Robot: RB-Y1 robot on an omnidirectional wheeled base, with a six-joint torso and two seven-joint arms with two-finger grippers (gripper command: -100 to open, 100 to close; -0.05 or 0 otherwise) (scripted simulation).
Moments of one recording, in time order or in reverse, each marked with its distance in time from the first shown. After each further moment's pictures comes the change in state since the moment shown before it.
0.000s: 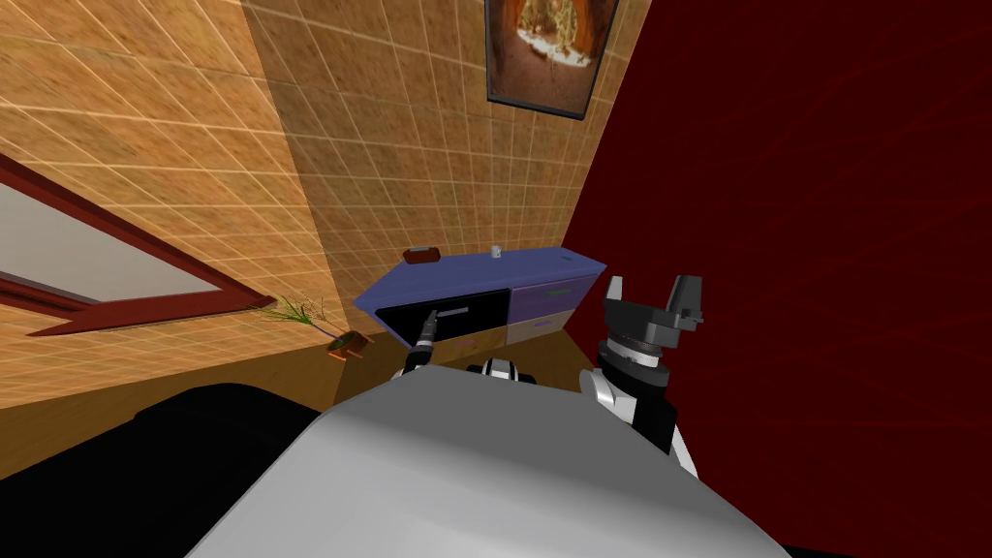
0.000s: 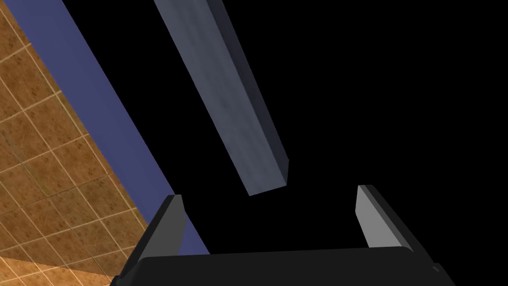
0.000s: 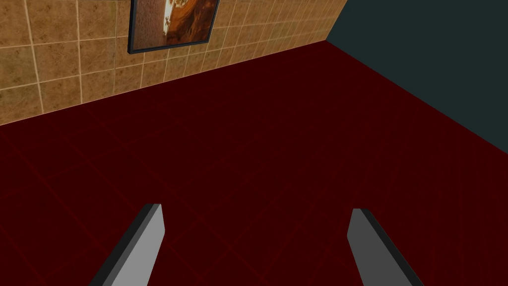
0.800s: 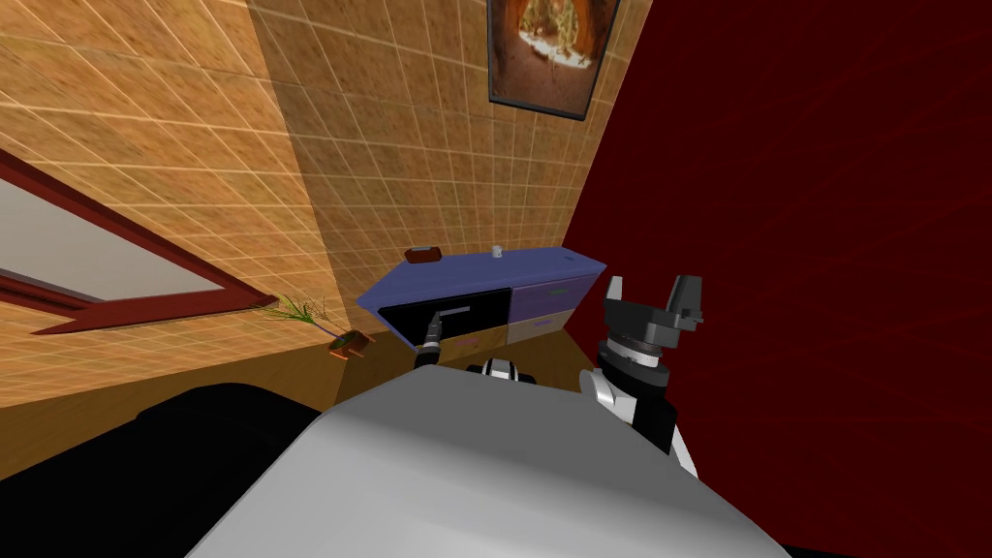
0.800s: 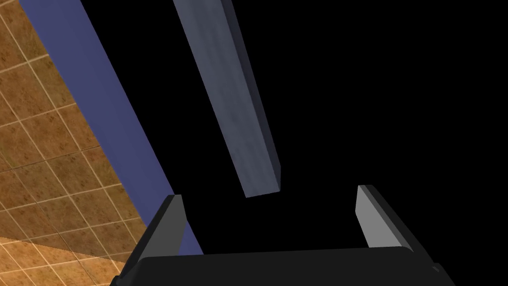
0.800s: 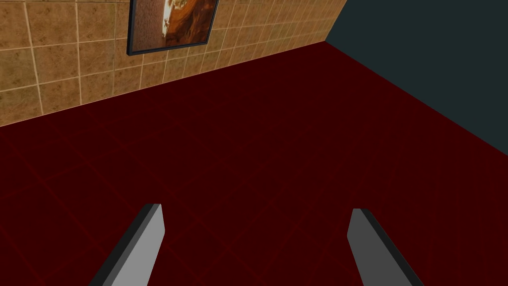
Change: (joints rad) left arm 0.016 -0.135 0.005 -0.044 0.002 0.034 0.000; right arm 0.000 0.000 0.000 0.000 0.000 0.000 0.000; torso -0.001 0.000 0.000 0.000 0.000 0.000
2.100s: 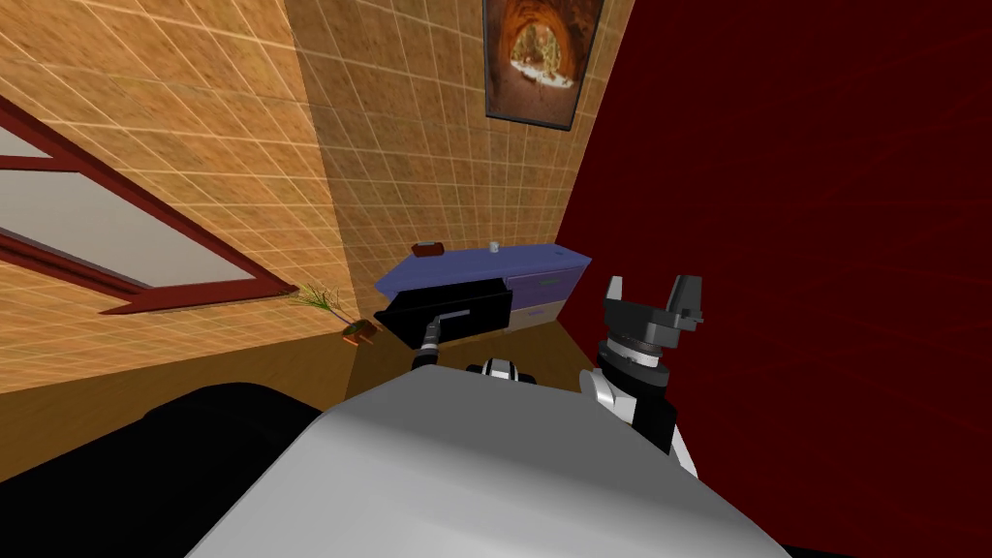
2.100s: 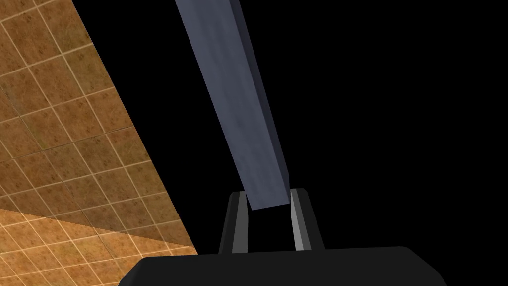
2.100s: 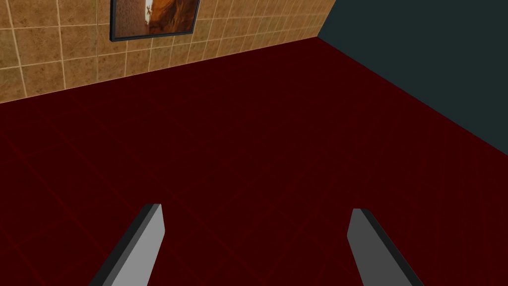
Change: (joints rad) left arm 0.056 -0.003 -0.018 -0.074 0.002 0.026 0.005; right arm 0.000 0.000 0.000 0.000 0.000 0.000 0.000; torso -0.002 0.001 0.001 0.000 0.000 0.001
